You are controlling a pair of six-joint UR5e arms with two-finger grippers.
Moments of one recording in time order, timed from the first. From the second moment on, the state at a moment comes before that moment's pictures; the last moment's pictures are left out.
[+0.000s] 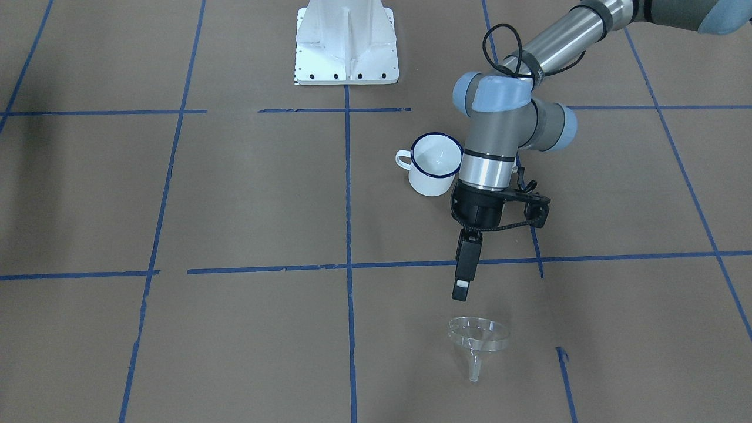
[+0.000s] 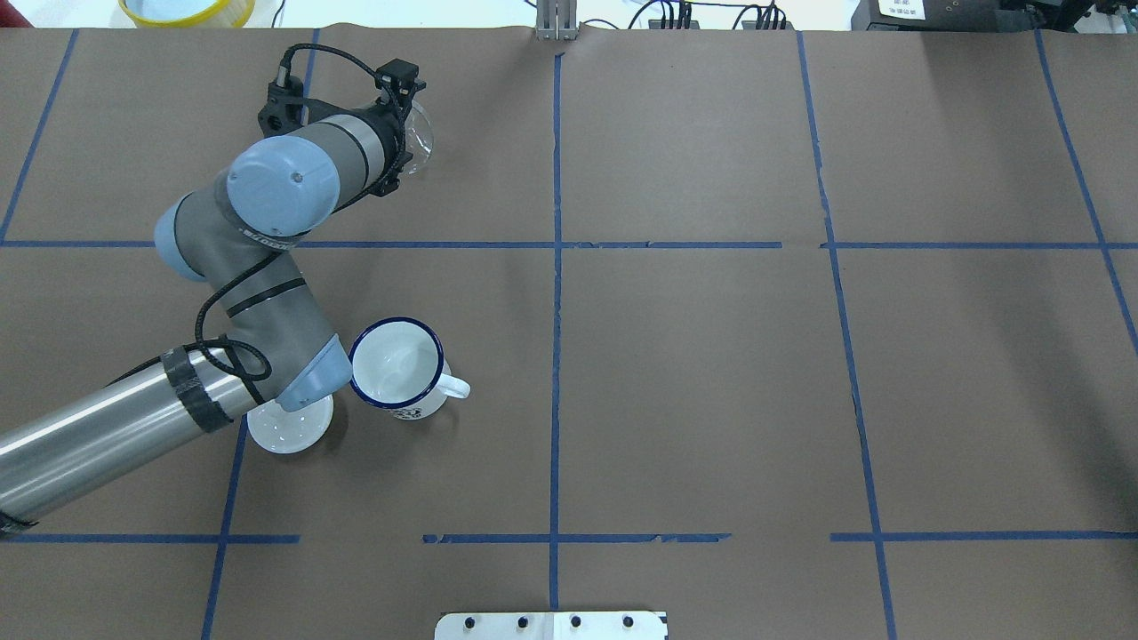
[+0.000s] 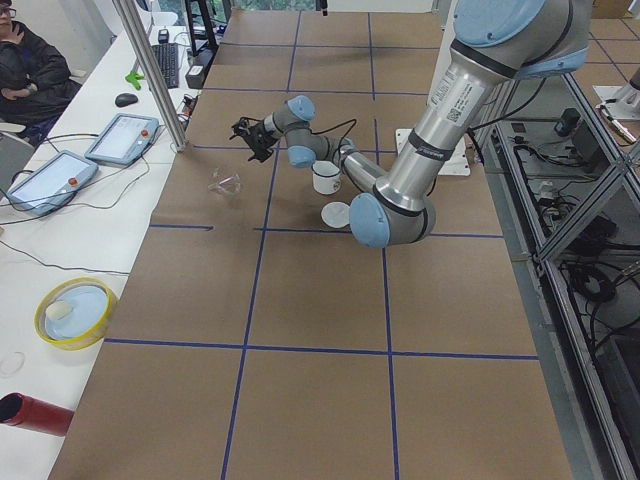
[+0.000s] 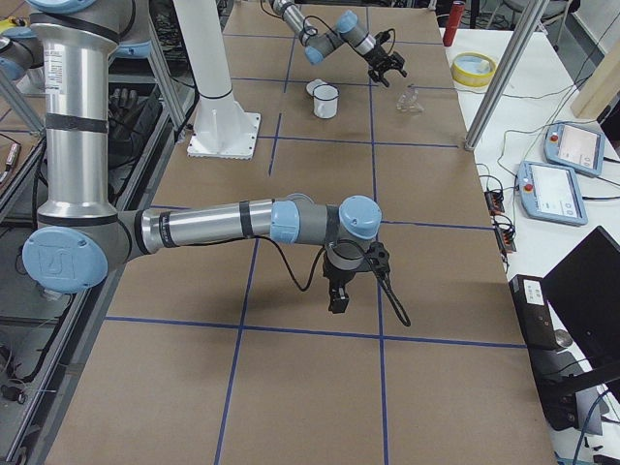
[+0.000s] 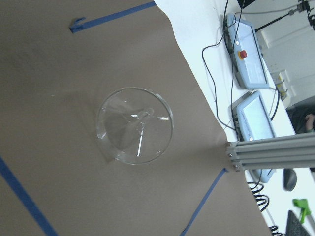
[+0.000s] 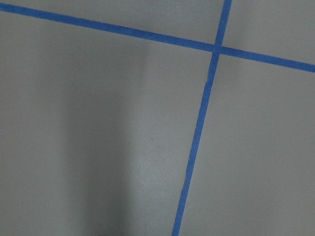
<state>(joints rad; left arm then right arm) -0.69 -2.22 -1.35 -2.35 -1.31 -2.34 1.45 -1.63 1.79 -1.79 2.31 -0.13</state>
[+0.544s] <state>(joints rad) -0.70 -2.26 -1.15 -2.50 -1.29 -2.38 1.45 -1.63 1.79 -1.79 2.31 -0.13</state>
